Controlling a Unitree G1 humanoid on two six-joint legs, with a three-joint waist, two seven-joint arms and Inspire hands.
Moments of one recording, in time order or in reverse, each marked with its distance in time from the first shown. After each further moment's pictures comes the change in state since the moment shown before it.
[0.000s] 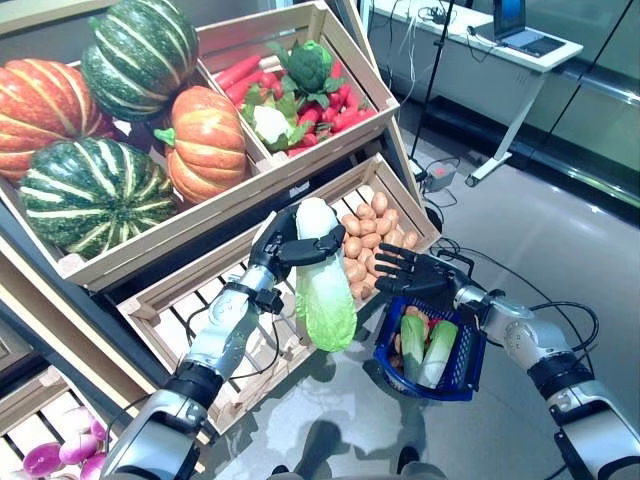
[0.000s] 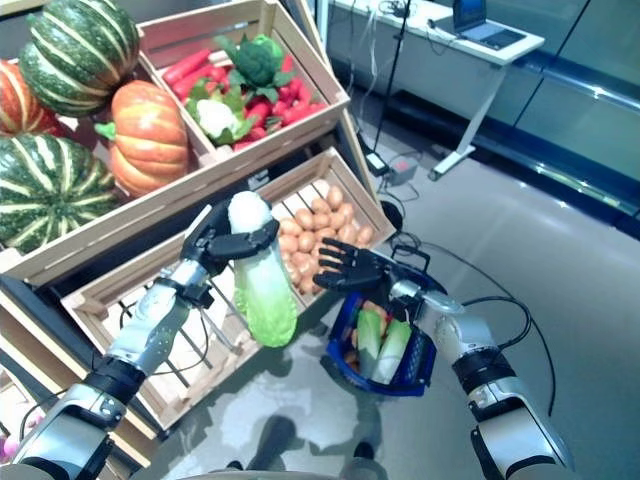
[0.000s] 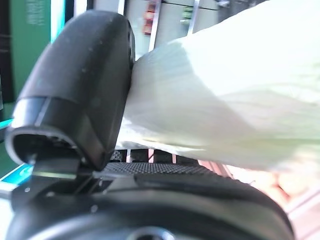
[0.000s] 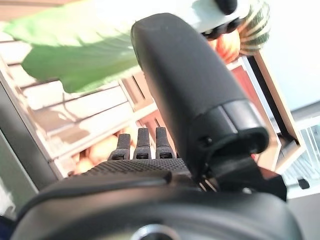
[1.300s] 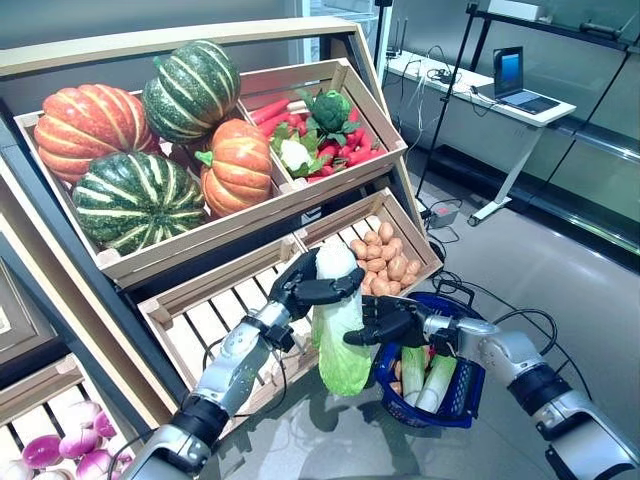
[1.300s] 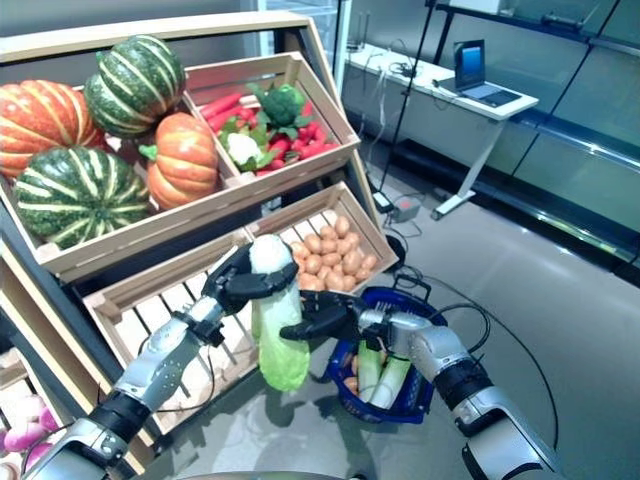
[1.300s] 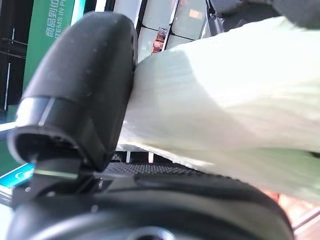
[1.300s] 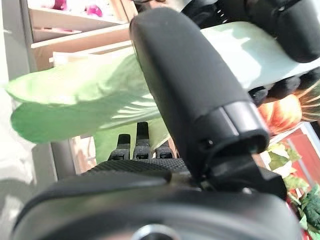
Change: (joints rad) left arm 0.132 -0.041 -0.054 -0.074 -0.039 0.082 -0.100; right arm 0.027 0.057 0.158 -0.117 -0.065 0.145 -0.021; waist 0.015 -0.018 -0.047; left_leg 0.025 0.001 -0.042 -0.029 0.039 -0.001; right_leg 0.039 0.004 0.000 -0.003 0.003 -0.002
